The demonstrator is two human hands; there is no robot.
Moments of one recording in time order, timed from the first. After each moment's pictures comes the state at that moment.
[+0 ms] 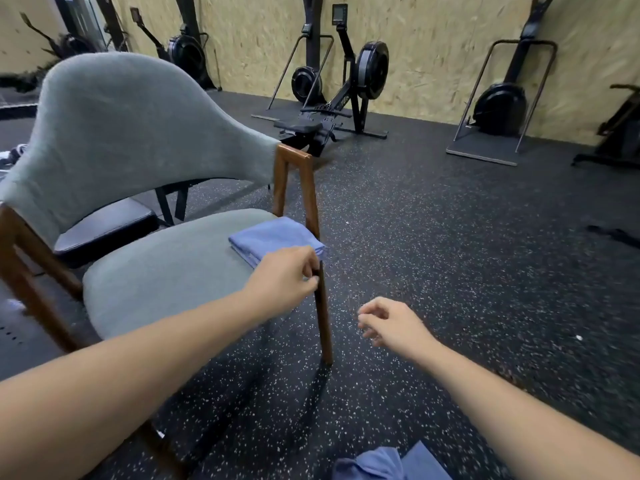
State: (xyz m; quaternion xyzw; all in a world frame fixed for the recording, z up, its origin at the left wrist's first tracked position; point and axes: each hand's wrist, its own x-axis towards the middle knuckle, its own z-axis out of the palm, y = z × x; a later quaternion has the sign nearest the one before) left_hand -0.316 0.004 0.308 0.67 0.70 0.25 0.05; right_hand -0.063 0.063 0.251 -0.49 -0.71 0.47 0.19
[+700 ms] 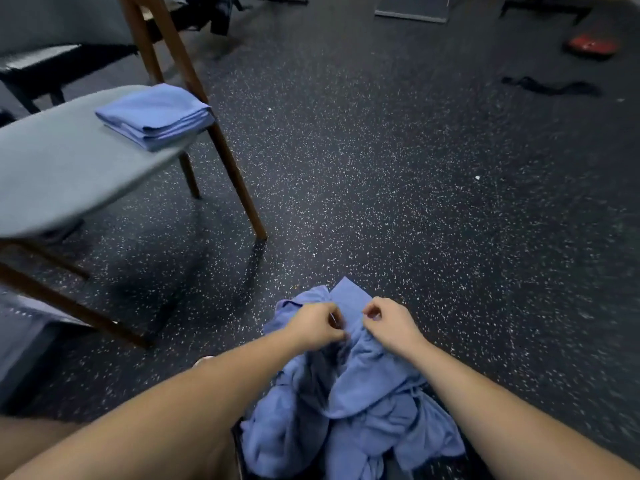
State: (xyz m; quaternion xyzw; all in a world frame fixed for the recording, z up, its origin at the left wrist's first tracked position) left_hand -0.044 -0.148 0.062 0.67 0.63 0.05 0.38; right_hand 0.167 -0.122 0.055 -0.63 -0.67 0.38 0.08
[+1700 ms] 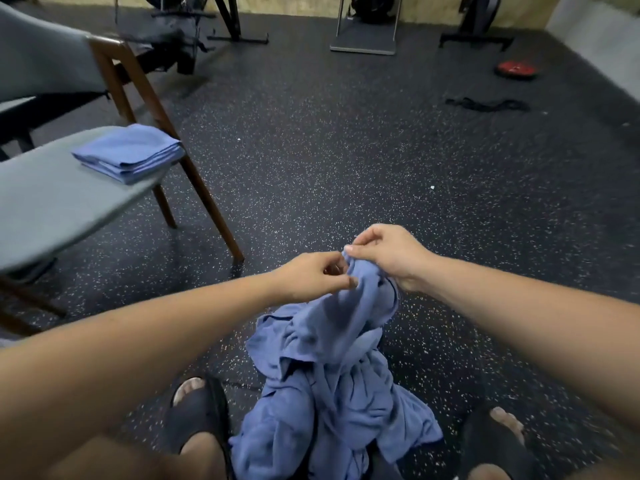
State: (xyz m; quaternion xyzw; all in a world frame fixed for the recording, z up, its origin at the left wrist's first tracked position) left_hand -0.014 -0.127 0.238 0.74 0.54 0.11 0.38; right_hand 0.186 -0.096 0.250 -0.60 -0.55 0.51 0.29
